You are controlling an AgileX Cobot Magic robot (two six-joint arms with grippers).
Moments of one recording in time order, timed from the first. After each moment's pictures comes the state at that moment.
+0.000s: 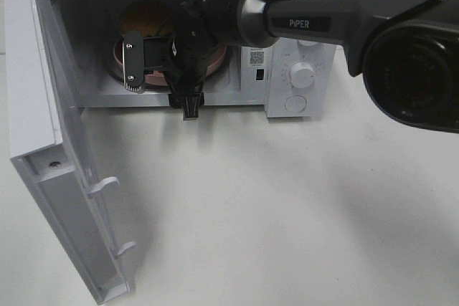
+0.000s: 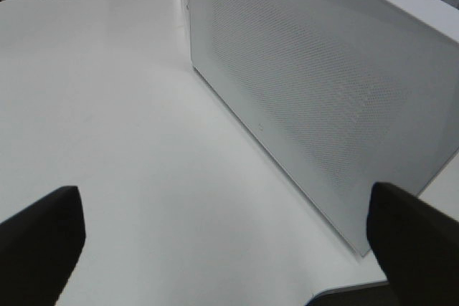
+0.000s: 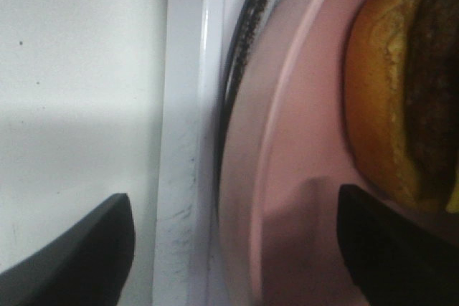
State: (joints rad) left arm -0.03 0.00 -0.52 -0.16 1.09 0.10; right arm 0.67 2.47 -2.02 -0.28 0.51 -0.89
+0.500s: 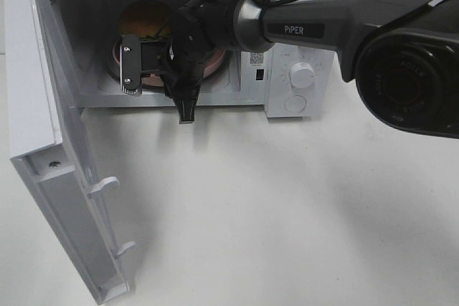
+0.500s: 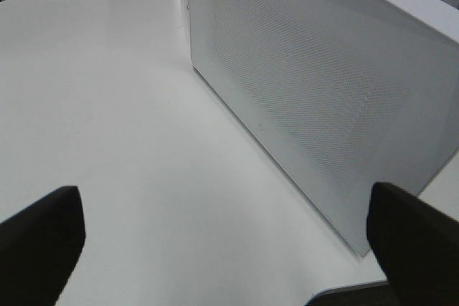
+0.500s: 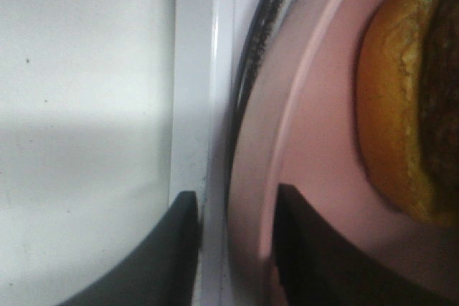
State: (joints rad) left arm -0.03 0.00 -0.52 -0.16 1.09 0.10; right arm 0.67 2.49 -2.03 -0.26 0.50 -0.89
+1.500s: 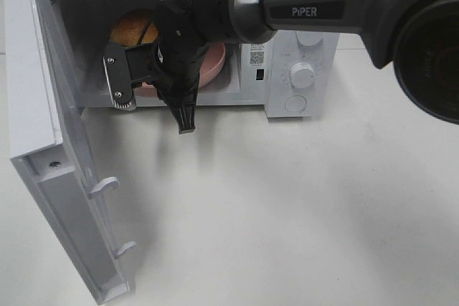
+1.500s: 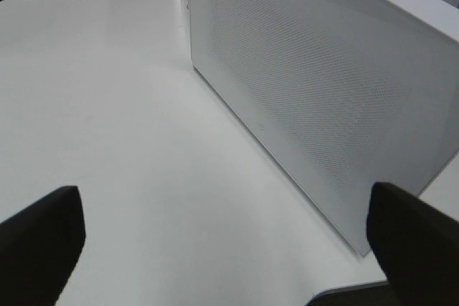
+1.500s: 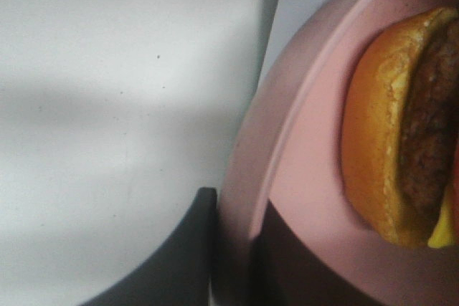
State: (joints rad) left arm -0.03 0.00 -0.52 -0.16 1.09 0.10; right arm 0.74 2.34 -1.87 -0.31 0.58 -0.89
